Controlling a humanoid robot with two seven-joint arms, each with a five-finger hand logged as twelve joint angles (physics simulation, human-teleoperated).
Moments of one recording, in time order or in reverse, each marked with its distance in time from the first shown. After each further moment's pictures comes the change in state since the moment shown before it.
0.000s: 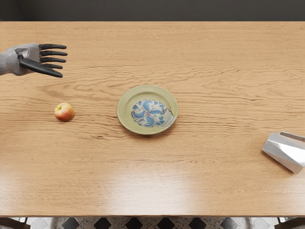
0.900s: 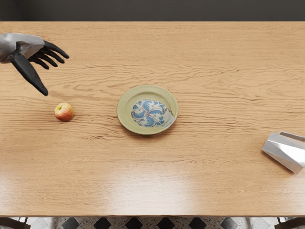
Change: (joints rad) left arm -0.826 0.286 0.766 -0.879 0.231 0.353 0.154; right arm -0.004 0.000 -0.001 0.000 0.001 0.000 0.004
